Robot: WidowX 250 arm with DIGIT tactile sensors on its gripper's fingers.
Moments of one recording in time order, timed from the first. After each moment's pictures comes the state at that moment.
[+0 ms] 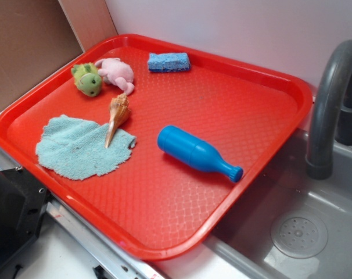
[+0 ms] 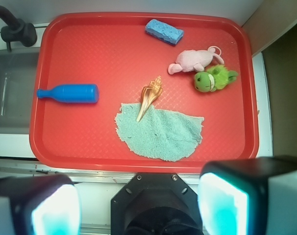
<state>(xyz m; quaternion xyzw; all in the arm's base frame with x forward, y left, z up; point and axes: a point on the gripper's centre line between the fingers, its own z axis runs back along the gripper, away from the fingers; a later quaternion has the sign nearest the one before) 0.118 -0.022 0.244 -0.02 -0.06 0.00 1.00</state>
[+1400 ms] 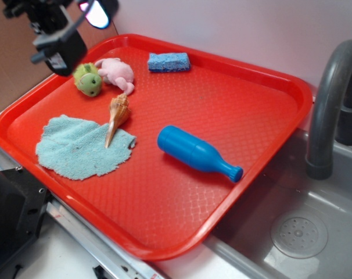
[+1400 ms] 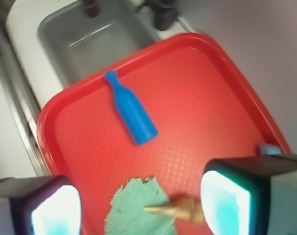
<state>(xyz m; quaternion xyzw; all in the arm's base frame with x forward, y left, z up) 0.201 -0.081 0.164 -0.05 -0.07 -0.56 0.82</state>
